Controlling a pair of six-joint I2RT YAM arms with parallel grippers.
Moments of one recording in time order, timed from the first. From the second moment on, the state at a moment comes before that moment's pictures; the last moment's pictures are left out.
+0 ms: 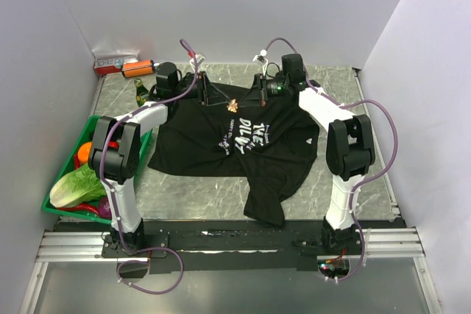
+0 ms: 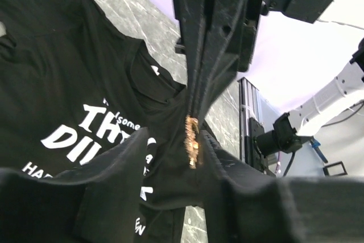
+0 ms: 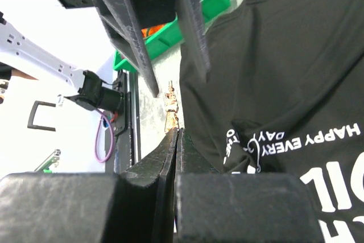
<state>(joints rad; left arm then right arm) -0.26 1.95 1.33 0.56 1.14 -0.62 0.27 1.98 1.59 -0.16 -1.21 0.22</state>
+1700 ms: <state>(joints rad) -0.22 1.90 1.46 0.32 1.11 -0.43 0.18 1.48 1.45 -0.43 -0.36 -0.05</state>
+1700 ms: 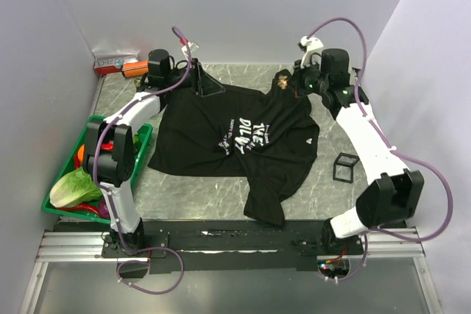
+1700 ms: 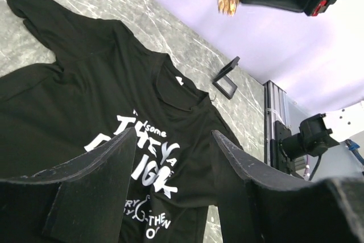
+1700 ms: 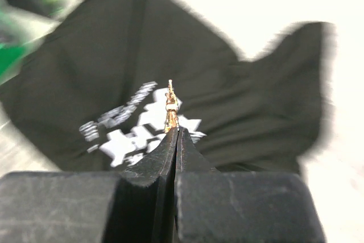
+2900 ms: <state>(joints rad) -0.21 2.01 1.49 0.47 1.11 -0.56 -0.12 1.35 1.09 -1.03 -0.19 -0.83</state>
